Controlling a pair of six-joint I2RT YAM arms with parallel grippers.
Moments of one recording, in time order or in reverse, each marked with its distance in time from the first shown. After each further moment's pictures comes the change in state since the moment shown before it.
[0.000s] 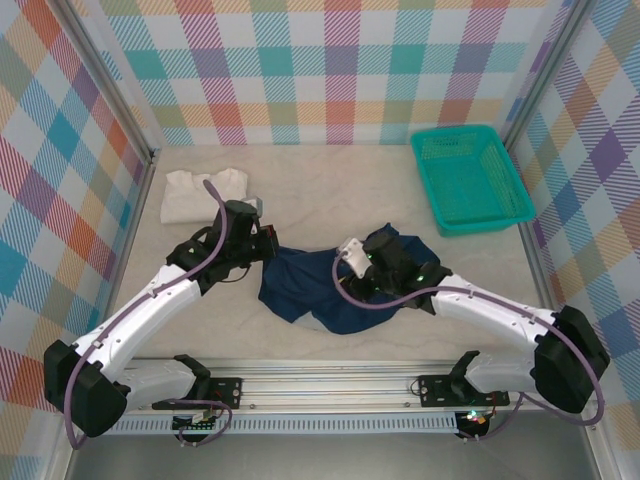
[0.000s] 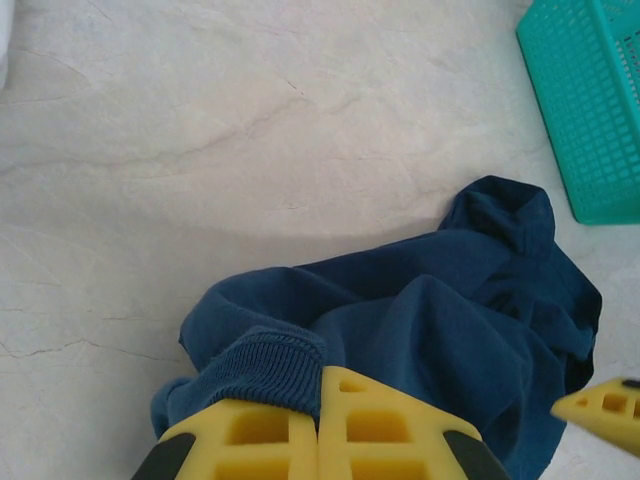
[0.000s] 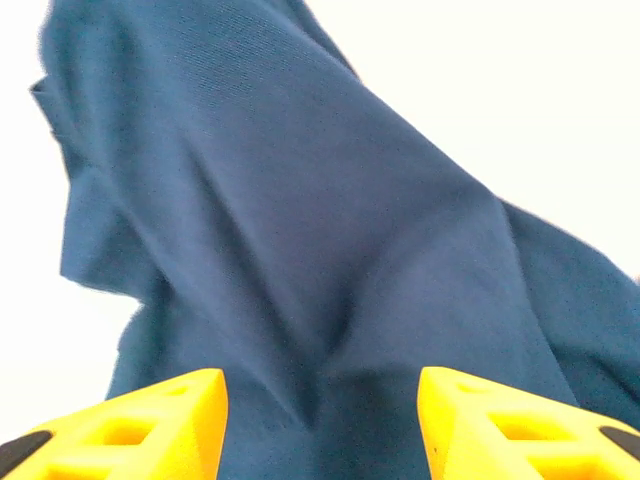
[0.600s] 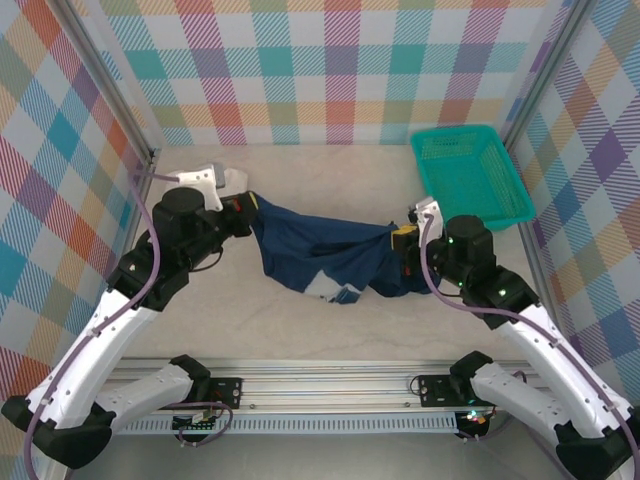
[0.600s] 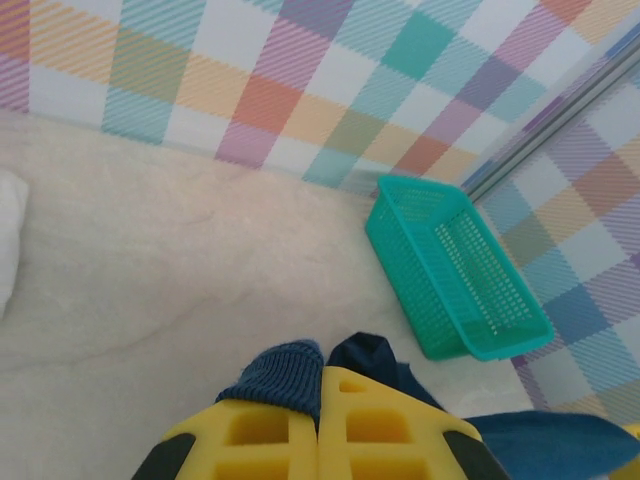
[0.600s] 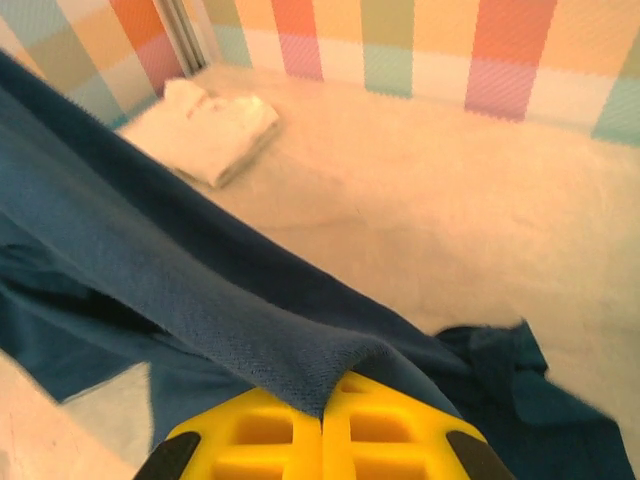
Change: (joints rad) left arm -0.005 -0.179 0.203 -0.008 -0.063 0.044; right arm -0.291 -0.396 0.125 -0.225 -0.032 0.220
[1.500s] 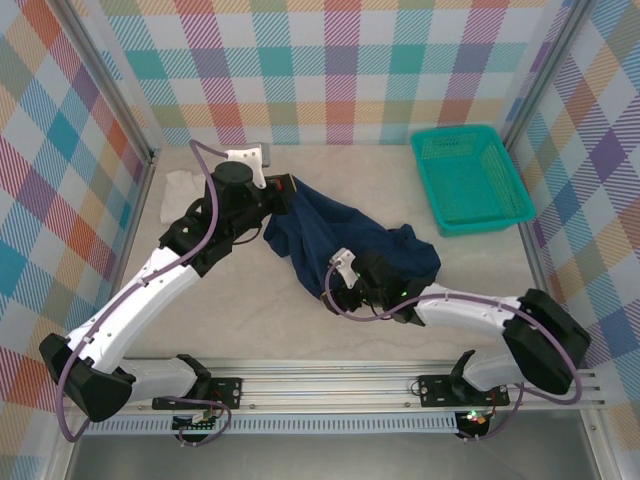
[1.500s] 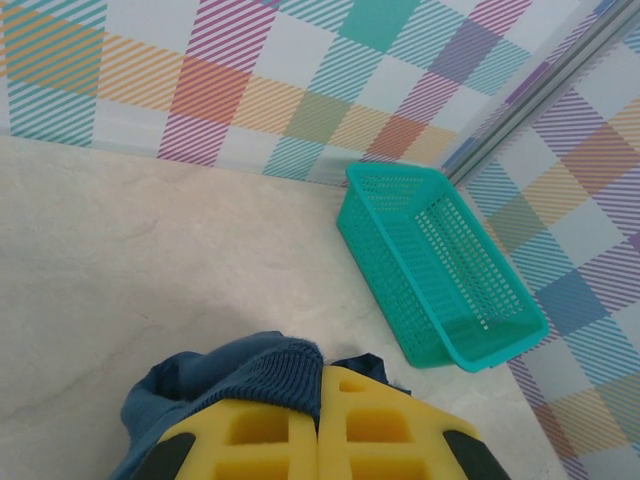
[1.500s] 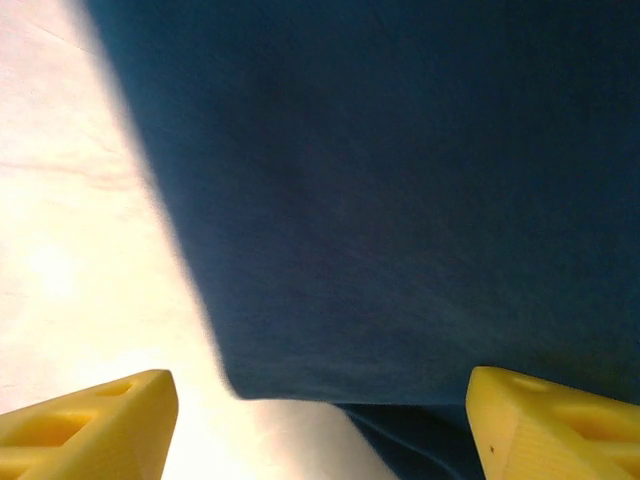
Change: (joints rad) left arm -0.077 0.259 0.112 0.175 0.006 0.027; right arm 0.340 0.530 -0.274 0.538 0.097 0.011
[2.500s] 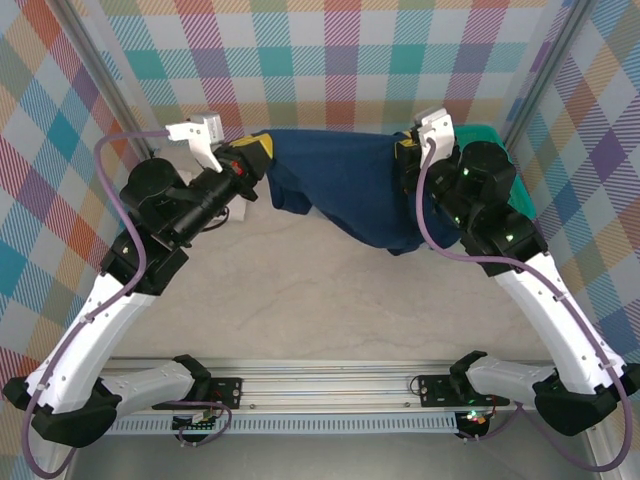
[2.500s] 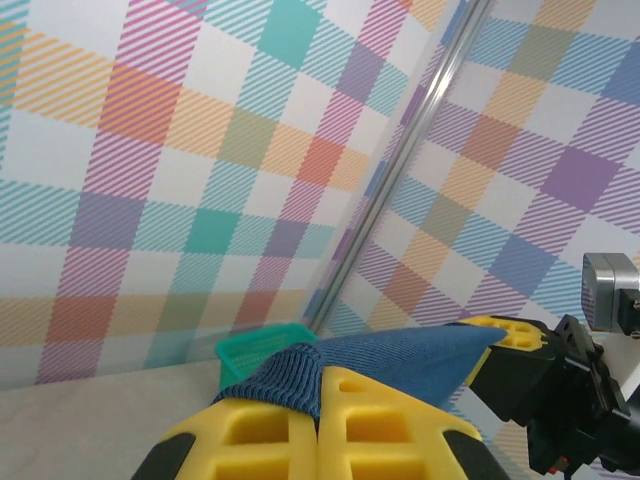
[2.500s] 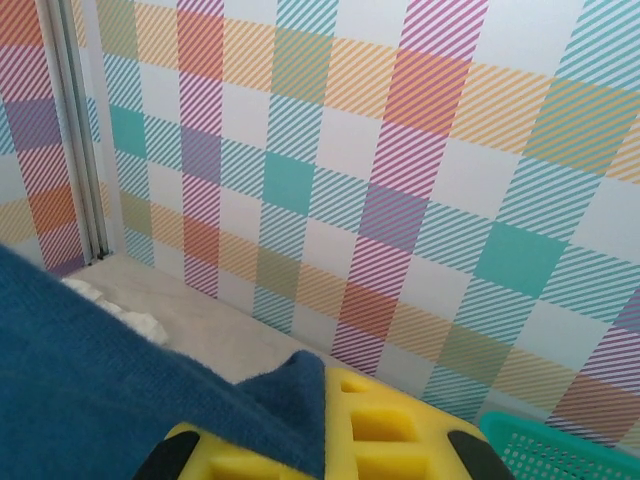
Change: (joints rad) left arm 0.000 -0.152 0.168 0.136 0.118 0.138; right arm -0.337 -0.234 0.853 -0.425 0.112 -0.285
